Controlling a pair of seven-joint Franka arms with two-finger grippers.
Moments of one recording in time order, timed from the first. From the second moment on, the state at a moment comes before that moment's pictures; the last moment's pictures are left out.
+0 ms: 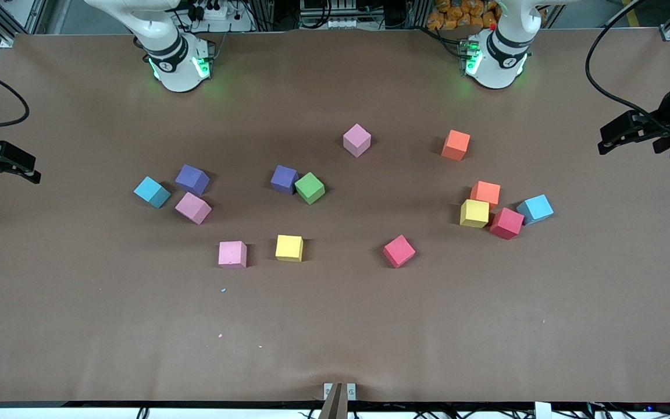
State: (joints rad) left arm 0.00 0.04 -0.08 -1.47 0.01 1.48 -0.08; right arm -0.04 0.05 -0.06 -1.58 0.00 1.68 -0.18
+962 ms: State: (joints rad) left arm -0.03 0.08 -0.11 -1.49 0.01 1.49 -0.13; right arm -0.04 0.08 -0.06 -1.58 0.00 1.67 -0.19
